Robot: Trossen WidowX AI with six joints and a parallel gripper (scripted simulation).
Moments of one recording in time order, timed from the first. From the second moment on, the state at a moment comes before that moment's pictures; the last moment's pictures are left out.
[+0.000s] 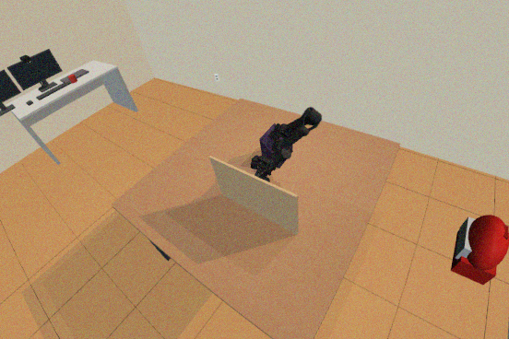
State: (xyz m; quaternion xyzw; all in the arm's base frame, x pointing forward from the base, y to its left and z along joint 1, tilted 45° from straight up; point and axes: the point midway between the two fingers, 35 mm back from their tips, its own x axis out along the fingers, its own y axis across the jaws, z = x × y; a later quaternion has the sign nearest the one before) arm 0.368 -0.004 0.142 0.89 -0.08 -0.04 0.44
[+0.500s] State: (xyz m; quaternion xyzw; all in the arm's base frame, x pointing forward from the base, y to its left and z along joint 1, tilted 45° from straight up) arm 0.368 -0.004 0.142 0.89 -0.08 -0.04 0.44
